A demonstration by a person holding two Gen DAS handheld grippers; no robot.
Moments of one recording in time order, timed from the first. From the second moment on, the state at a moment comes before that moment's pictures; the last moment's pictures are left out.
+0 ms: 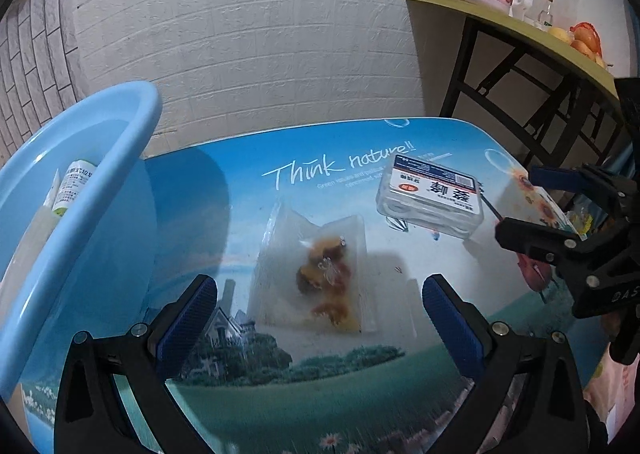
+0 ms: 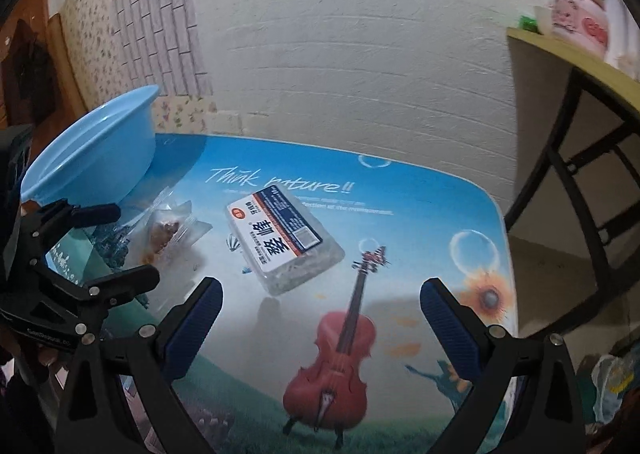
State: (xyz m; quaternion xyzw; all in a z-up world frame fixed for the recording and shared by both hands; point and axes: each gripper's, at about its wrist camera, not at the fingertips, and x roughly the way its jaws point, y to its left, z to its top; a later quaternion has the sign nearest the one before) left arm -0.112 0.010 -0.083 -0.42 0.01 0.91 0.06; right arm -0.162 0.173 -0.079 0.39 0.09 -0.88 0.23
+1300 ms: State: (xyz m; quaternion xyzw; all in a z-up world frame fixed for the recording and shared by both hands) left arm -0.130 0.008 -0.097 -0.46 0.03 0.88 0.07; right arm -0.199 0.130 -0.100 0.41 0.18 -0.82 0.36
